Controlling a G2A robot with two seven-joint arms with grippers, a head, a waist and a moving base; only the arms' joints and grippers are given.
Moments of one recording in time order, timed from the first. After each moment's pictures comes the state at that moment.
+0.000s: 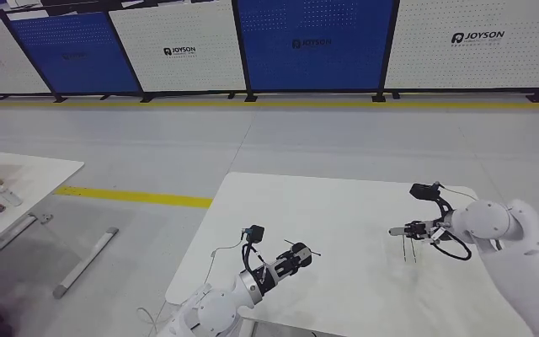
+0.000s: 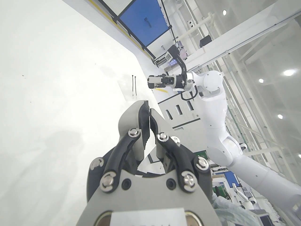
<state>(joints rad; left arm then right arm) 1.64 -1.14 -1.20 -1.87 0.12 -0.15 -0.31 -0.72 -1.05 0.99 -1.13 -0.49 -0.03 1.27</state>
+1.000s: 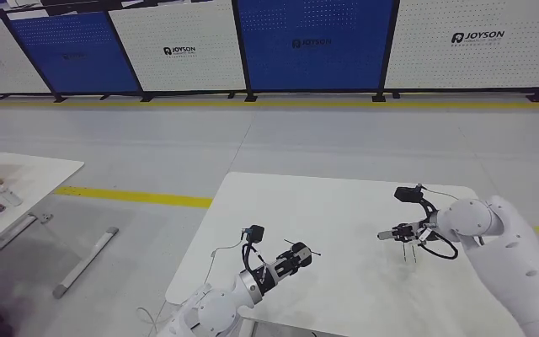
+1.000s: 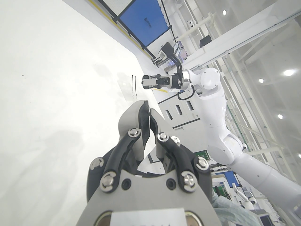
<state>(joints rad) 1.64 -1.14 -1.20 -1.87 0.12 -0.15 -0.31 -0.66 -1.09 0.89 -1.06 -0.44 -0.08 1.28</state>
